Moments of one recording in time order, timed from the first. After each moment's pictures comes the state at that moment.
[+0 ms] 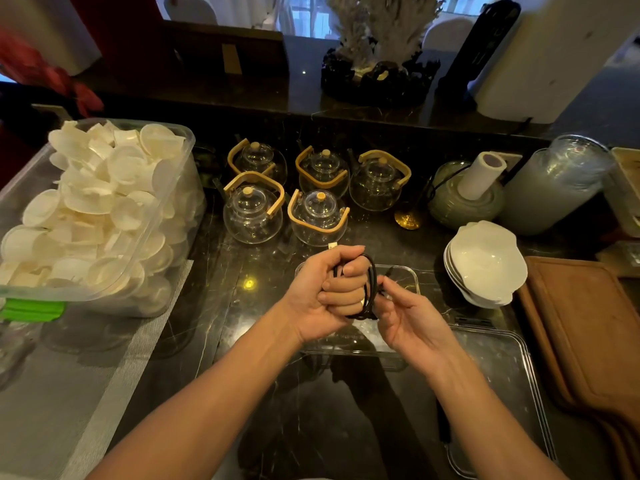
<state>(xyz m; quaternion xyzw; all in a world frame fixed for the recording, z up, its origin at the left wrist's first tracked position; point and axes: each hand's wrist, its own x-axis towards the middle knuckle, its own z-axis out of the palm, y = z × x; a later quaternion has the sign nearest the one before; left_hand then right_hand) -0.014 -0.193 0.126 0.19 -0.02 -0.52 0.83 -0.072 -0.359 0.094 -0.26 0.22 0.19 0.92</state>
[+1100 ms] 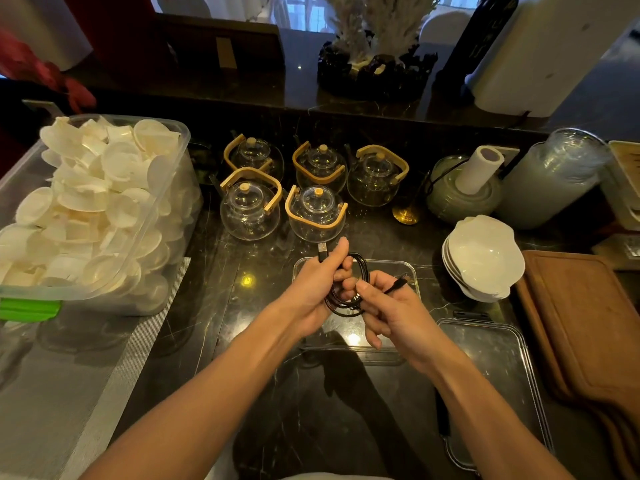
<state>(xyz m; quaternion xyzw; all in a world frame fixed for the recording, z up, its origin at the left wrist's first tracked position) -0.012 -0.194 0.101 0.47 0.08 -0.34 0.81 -0.080 -0.341 0.113 -0.60 0.07 0.17 0.78</state>
